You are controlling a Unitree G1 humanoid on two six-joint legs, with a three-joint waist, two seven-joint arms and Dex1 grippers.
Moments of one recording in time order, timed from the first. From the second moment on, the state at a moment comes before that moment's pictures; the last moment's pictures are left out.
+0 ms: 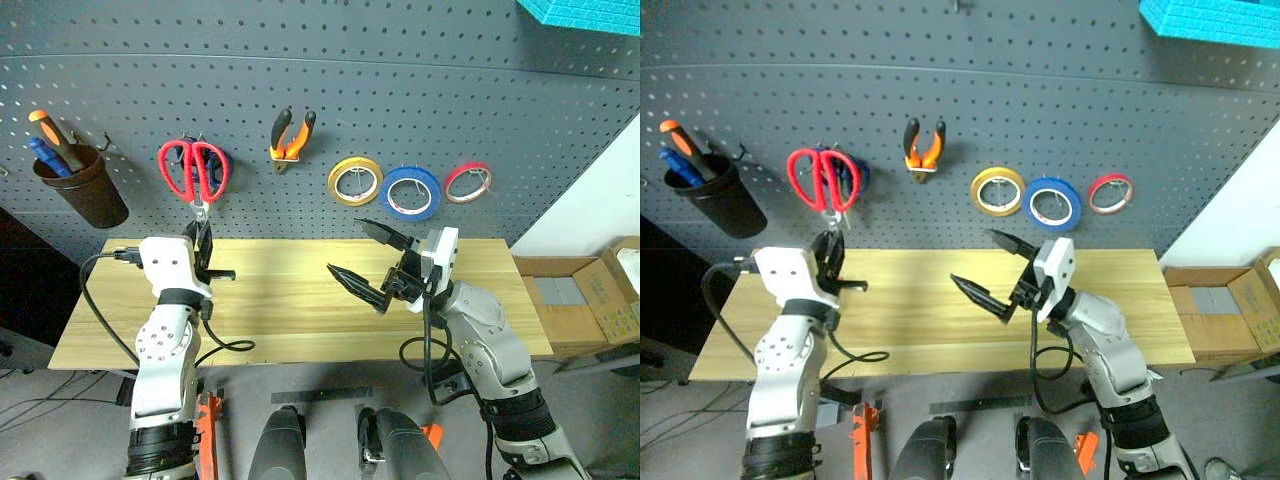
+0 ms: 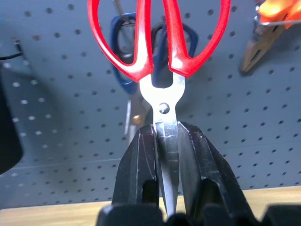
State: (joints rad) left arm -0.17 0.26 0.24 -0.13 -0.09 0.05 -0.12; right arm -0.31 -0.22 0.17 -0.21 0.41 0.10 0.77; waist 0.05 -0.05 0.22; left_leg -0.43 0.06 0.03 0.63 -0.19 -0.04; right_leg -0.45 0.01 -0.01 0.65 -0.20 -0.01
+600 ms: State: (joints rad) left arm -0.08 0.22 0.25 -0.14 -0.11 0.27 -0.09; right arm -0.28 -0.26 0.23 -0.22 0.33 0.11 0.75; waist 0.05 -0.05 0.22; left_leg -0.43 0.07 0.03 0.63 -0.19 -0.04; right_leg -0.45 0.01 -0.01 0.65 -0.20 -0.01
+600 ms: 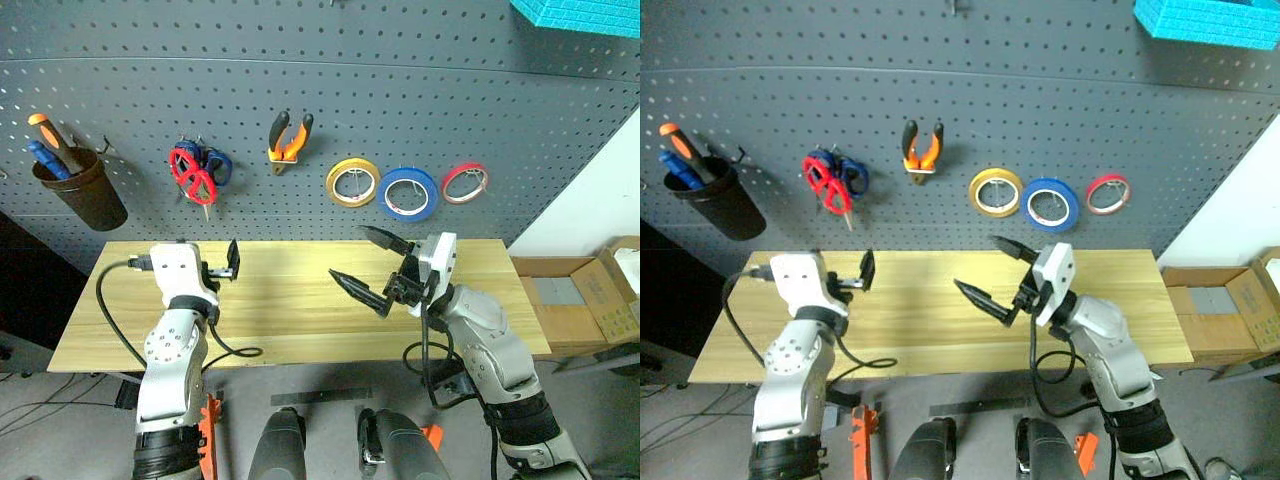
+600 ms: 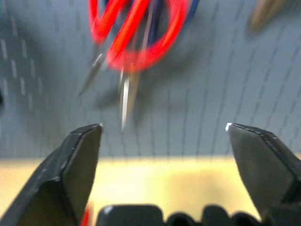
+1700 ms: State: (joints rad) left arm -0.57 0.57 0.31 0.72 -0.15 0.41 -0.23; right arm -0.55 -0.10 0.49 -0.08 0.10 0.35 0.73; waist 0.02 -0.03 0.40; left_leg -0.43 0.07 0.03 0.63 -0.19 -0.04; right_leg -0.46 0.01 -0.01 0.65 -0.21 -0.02
